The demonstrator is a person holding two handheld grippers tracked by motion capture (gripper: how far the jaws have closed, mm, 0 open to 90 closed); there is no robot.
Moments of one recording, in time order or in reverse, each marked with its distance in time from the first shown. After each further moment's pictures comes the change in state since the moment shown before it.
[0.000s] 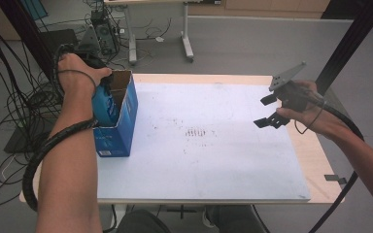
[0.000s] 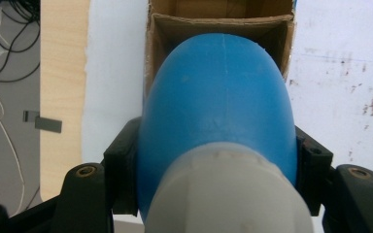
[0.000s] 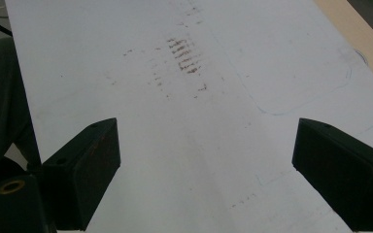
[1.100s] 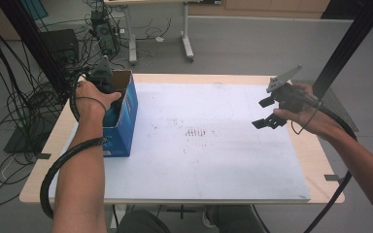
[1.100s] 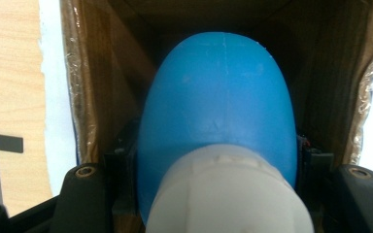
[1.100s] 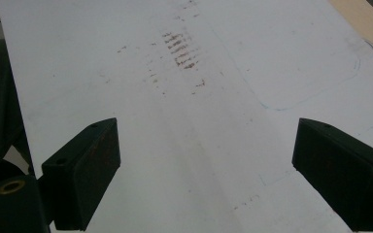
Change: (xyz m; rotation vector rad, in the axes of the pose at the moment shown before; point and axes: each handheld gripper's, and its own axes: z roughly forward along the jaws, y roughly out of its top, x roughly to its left) left arm -0.005 -0.003 0.076 0.039 -0.010 0.051; right arm -0.009 -0.008 0.014 0.001 0.014 0.030
